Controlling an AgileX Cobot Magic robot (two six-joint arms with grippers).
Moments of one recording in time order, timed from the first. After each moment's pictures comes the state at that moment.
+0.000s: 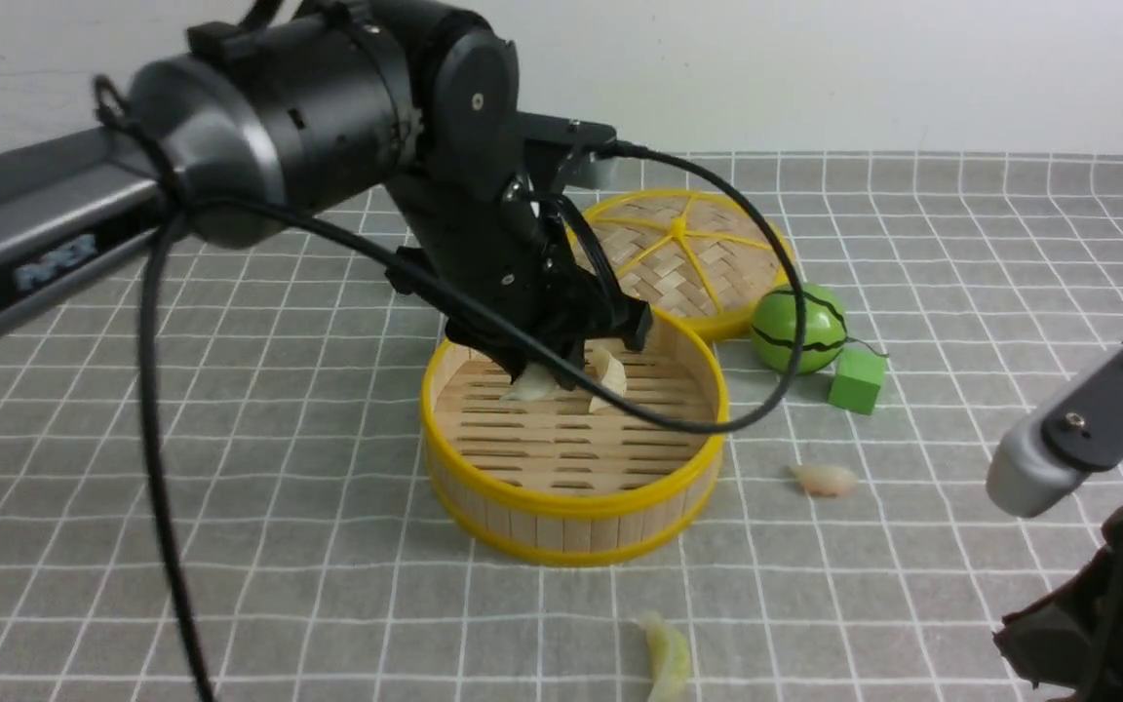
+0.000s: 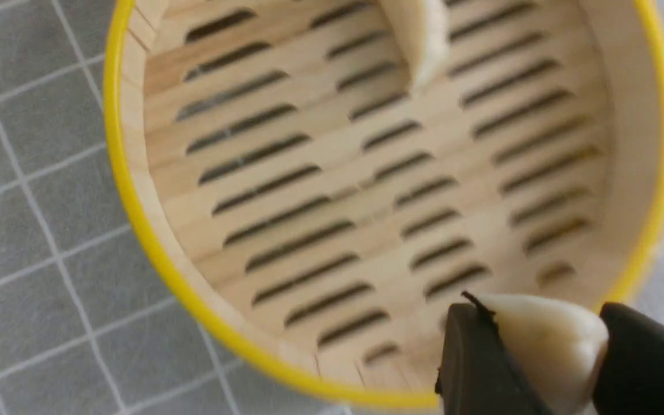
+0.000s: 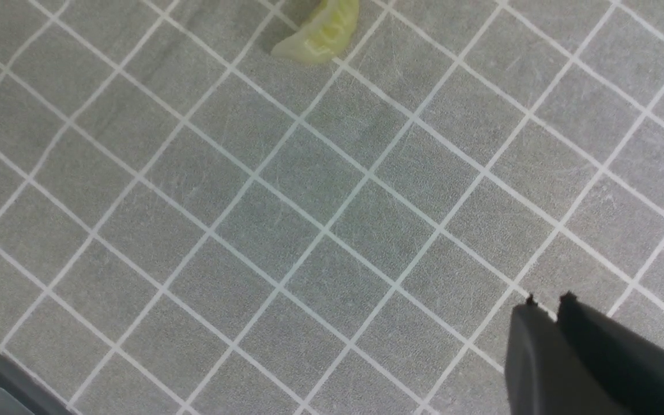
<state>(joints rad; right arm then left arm) 0.45 1.03 -0.82 0.18 0.92 -0.22 -0.56 1.96 -1.79 0.00 1.01 -0.21</state>
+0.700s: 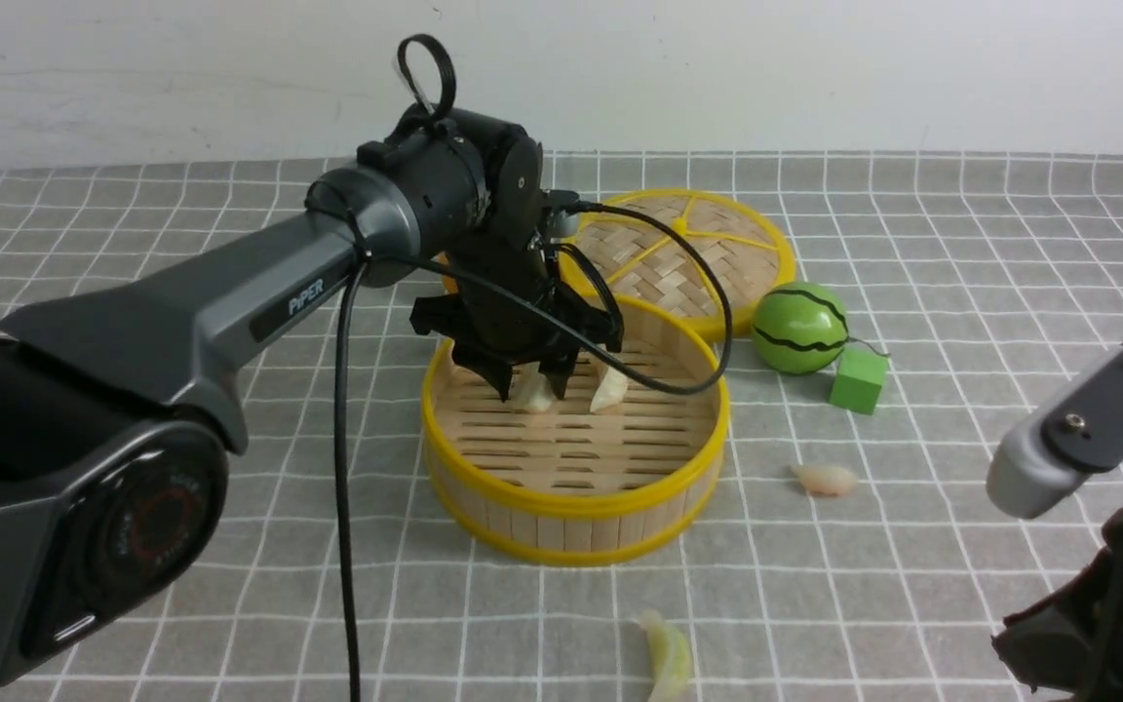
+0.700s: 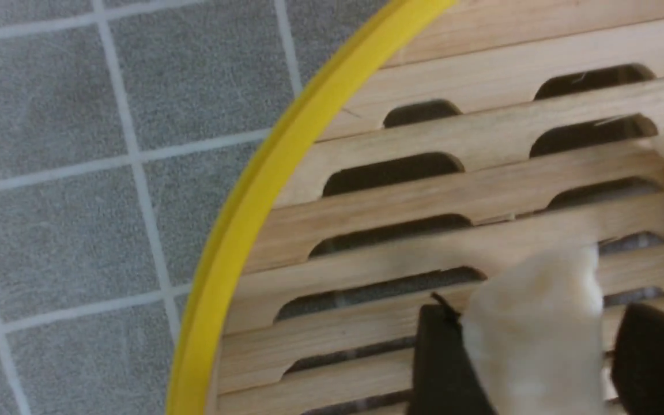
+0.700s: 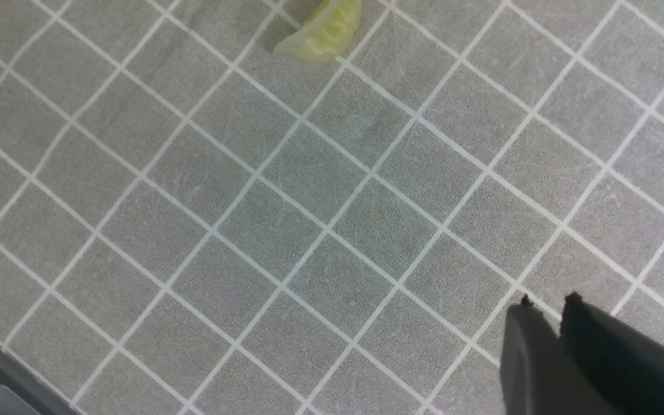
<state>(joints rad) 0.45 1.03 -0.82 0.18 0.92 -0.22 -0.47 2.34 -2.12 0.00 1.03 -0.29</state>
